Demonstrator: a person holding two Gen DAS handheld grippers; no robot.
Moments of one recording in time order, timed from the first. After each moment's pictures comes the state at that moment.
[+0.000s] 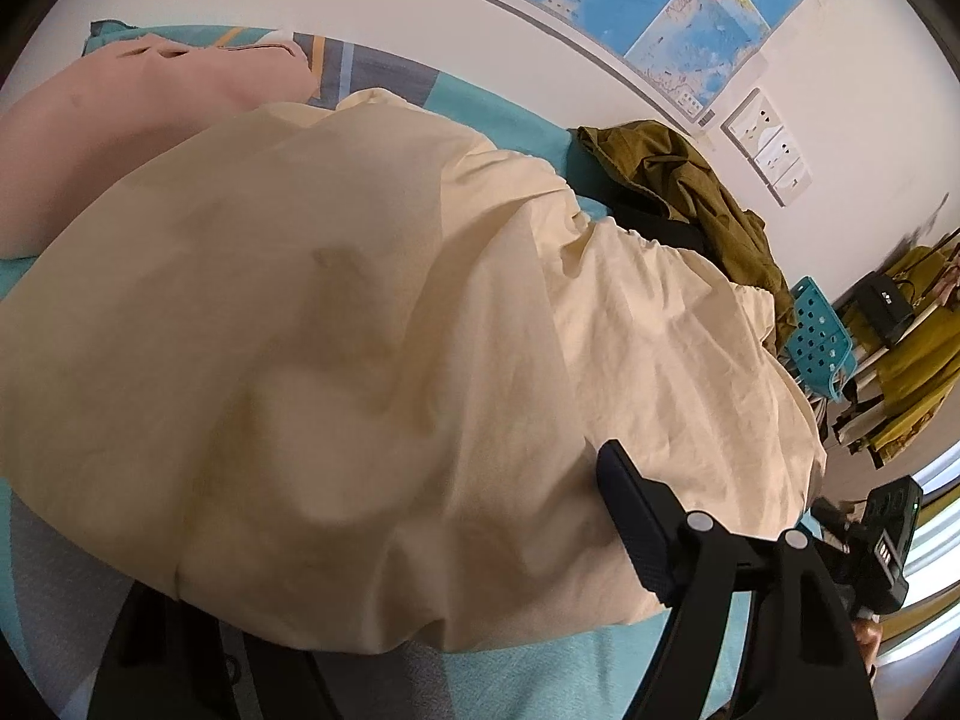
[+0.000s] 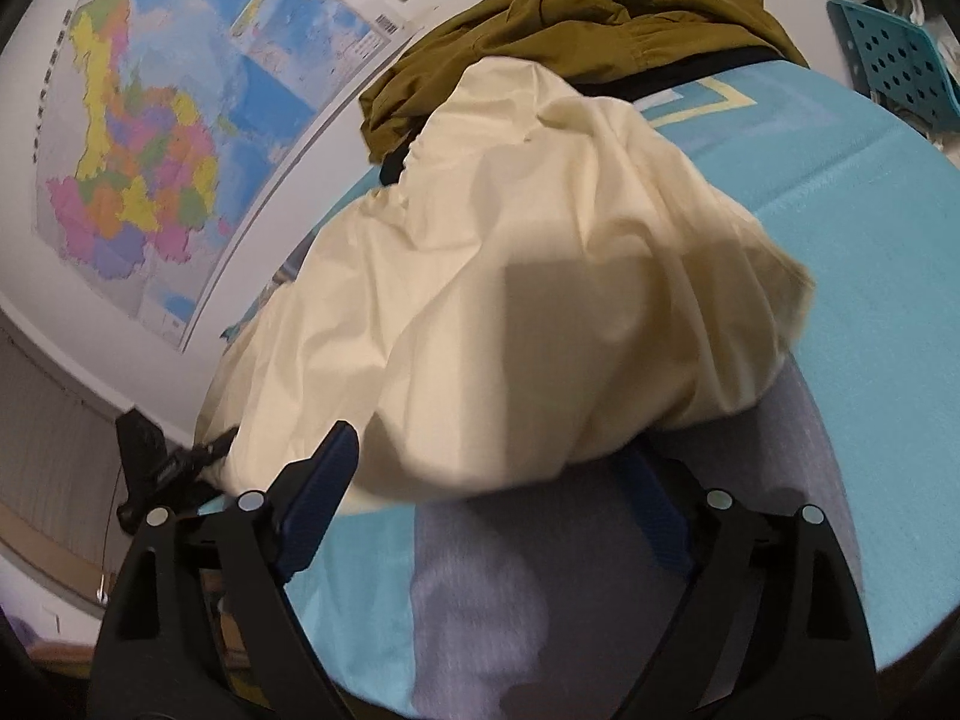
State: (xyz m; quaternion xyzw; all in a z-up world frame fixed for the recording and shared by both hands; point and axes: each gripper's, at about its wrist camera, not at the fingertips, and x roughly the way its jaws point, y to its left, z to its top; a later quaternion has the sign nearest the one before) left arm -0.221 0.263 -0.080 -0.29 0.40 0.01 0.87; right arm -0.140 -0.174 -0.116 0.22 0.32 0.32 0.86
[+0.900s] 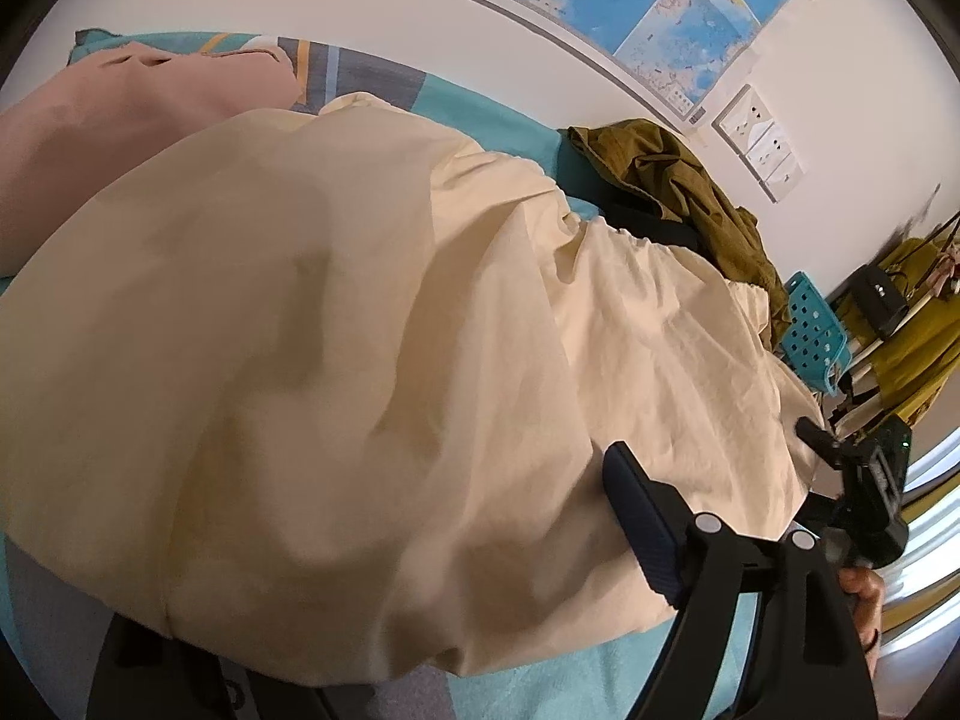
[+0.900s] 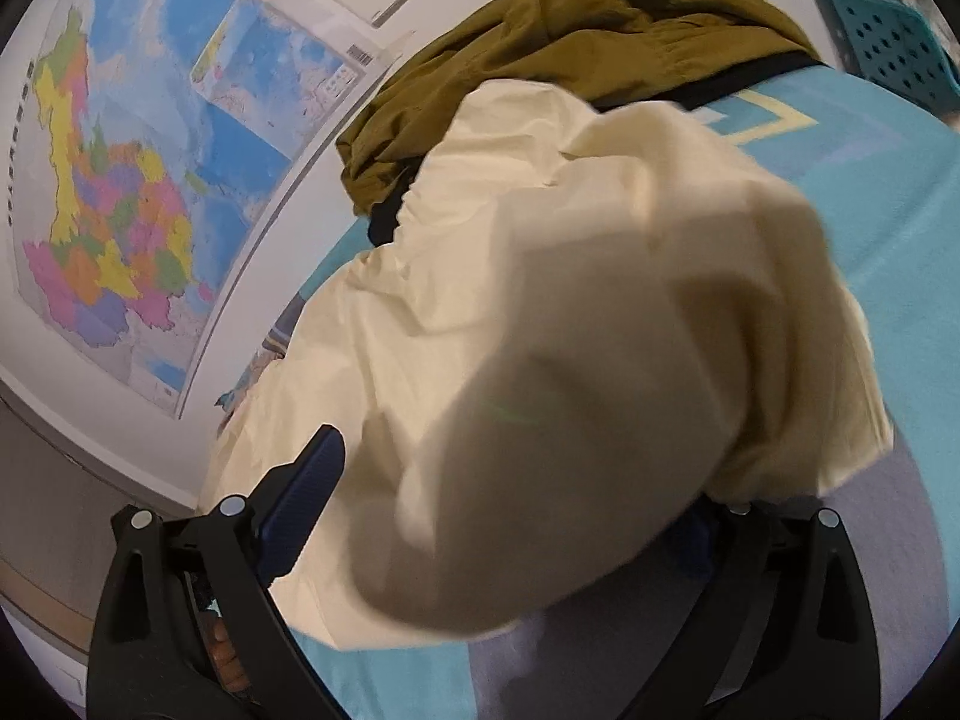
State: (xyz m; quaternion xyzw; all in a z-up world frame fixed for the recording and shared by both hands) left arm -0.215 0.266 -0.082 -0.29 0.39 0.00 0.87; right arm -0.093 -0.130 -0.100 0.25 0.31 0.30 0.87
